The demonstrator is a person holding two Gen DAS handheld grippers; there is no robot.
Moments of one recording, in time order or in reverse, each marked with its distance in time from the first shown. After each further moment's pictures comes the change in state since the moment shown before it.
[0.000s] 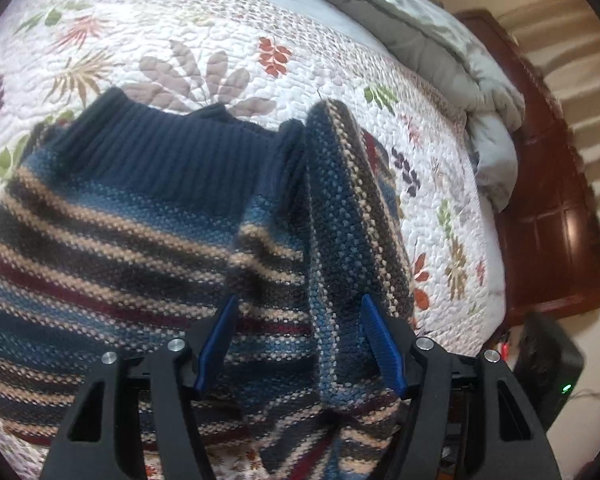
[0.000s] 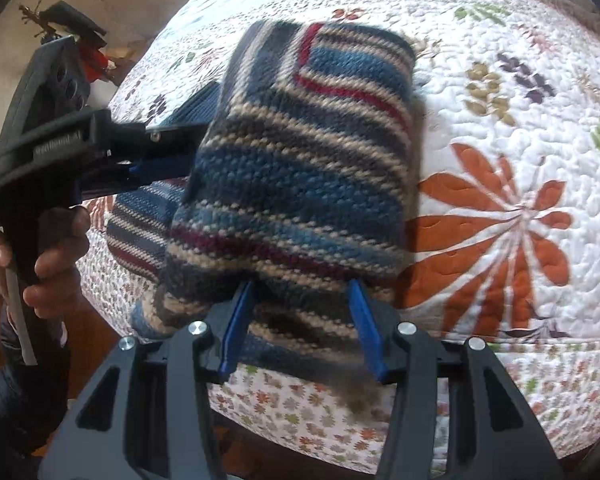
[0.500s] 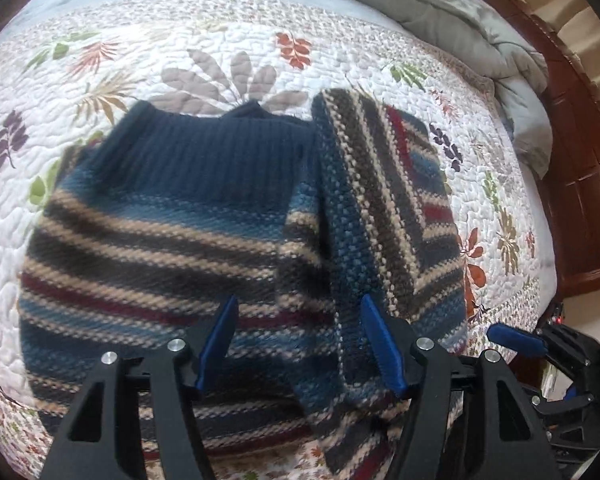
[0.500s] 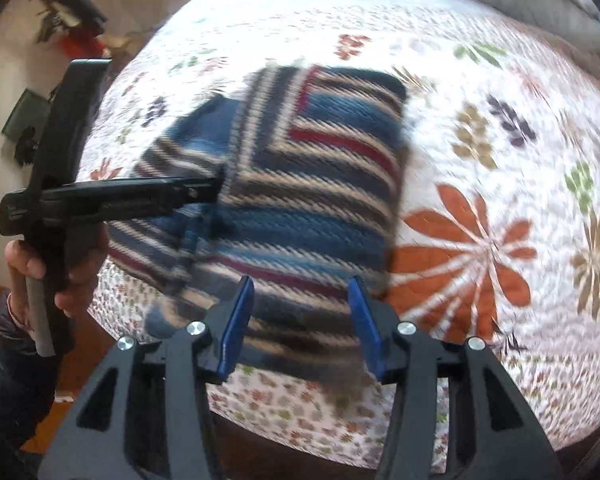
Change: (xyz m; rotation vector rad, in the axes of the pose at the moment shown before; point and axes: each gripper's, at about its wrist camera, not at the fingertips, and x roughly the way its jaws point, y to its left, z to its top) left arm 0.008 -0.001 -0.003 0.130 0.039 0.206; right arm -0.036 0.011 0.009 -0.049 -0.023 -0.110
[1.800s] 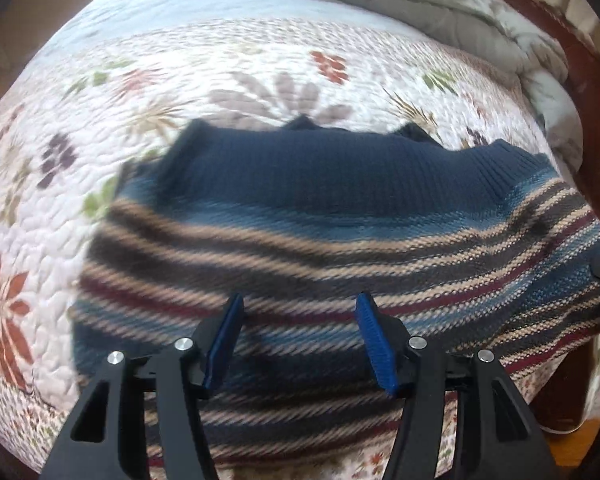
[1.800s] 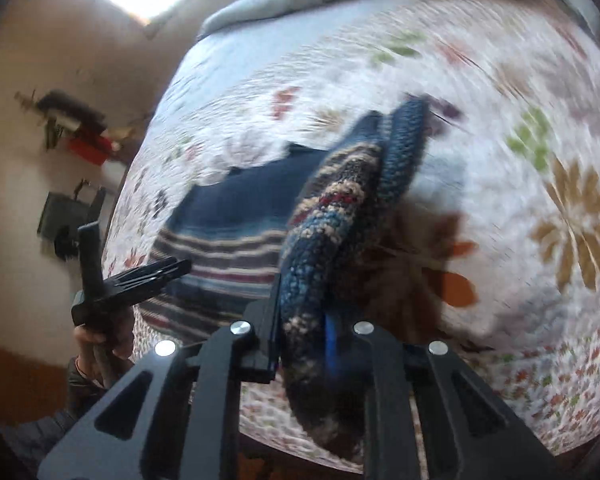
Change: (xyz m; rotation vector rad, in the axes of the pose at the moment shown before) left arm -0.019 0.022 -0.019 0.037 -0.095 0.178; right arm -0.049 -0.097 0.006 0.213 -0.155 0.189
